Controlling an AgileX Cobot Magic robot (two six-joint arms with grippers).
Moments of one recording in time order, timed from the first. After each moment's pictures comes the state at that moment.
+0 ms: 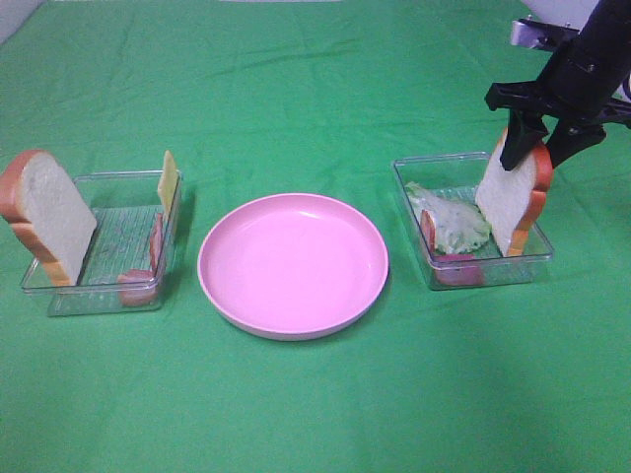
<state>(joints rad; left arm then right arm) 0.09 0.00 -0.51 -0.15 1.05 0.15 0.02 2.09 -1.68 0.18 1.07 -0.14</state>
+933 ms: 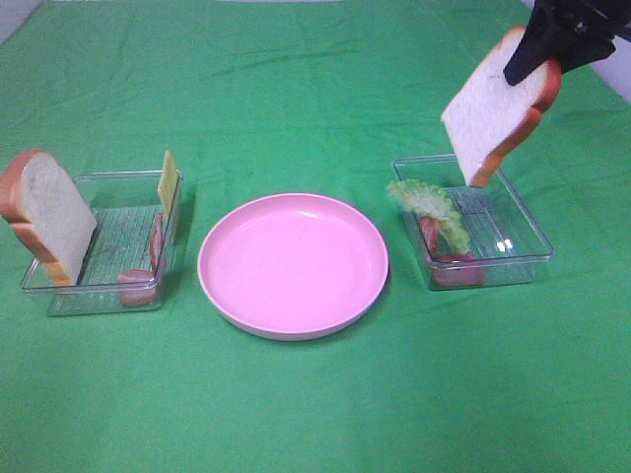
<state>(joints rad) 0.09 0.00 -0.51 -0.15 1.05 0.15 0.02 1.85 -1.69 0.41 1.20 -0.17</state>
